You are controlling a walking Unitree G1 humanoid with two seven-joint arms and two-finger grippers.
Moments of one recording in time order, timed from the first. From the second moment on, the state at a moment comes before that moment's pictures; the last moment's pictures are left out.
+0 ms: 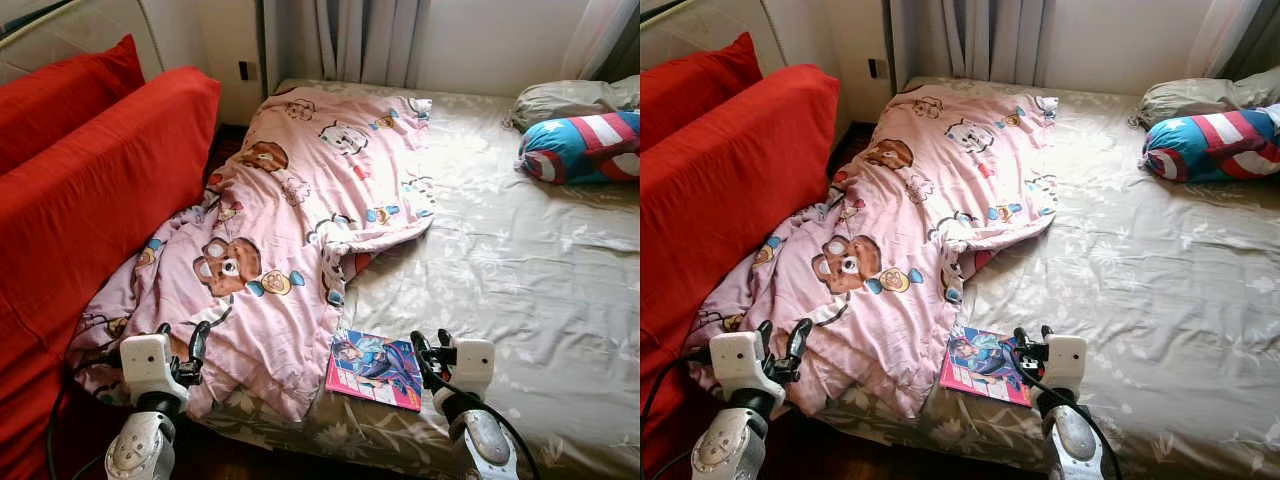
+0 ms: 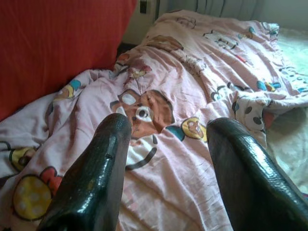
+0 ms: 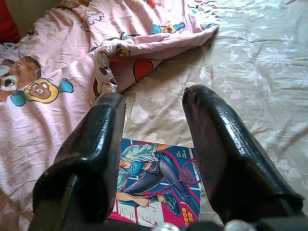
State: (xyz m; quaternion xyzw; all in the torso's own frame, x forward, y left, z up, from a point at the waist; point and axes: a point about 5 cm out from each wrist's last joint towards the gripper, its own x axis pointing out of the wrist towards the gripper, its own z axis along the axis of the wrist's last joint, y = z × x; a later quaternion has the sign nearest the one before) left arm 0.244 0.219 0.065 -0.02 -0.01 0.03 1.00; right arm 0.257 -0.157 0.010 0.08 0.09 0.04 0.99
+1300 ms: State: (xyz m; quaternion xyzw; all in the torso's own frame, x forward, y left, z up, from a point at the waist) left arm 0.246 0.211 0.064 -0.02 0.02 0.02 1.00; right arm 0.265 -0.148 0.018 0.08 0.09 0.06 0.99
